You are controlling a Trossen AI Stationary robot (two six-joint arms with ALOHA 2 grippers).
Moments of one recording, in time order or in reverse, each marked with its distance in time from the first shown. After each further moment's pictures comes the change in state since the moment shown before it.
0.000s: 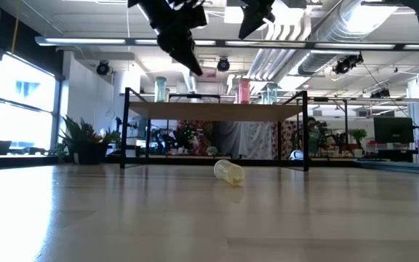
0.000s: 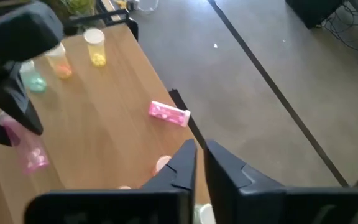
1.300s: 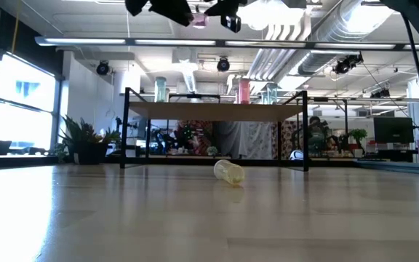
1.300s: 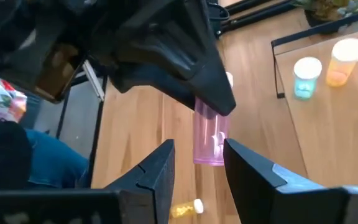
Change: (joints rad) left arm -0.306 -0.205 0.001 -0.049 -0.431 0.378; right arm 0.114 0.102 -0.002 0.042 -0.803 0.164
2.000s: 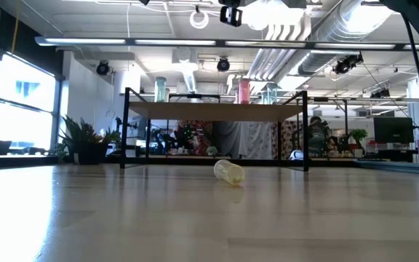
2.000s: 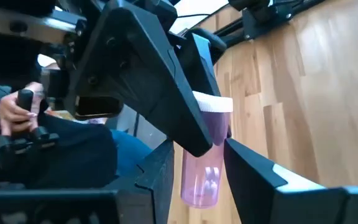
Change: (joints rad) left arm -0.121 0.000 0.000 0.230 -0.105 0.554; right arm -0.011 -0.001 0.000 0.005 -0.296 0.153
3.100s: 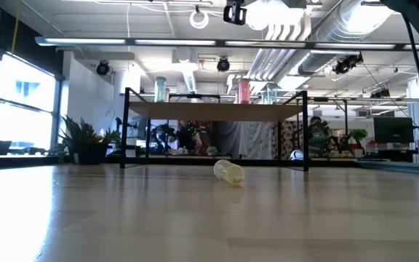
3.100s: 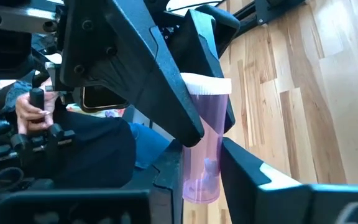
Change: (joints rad) left arm -0.003 0.000 0.000 0.083 -0.019 0.130; right arm 0.000 -0.003 0.000 -0.048 -0.063 0.030
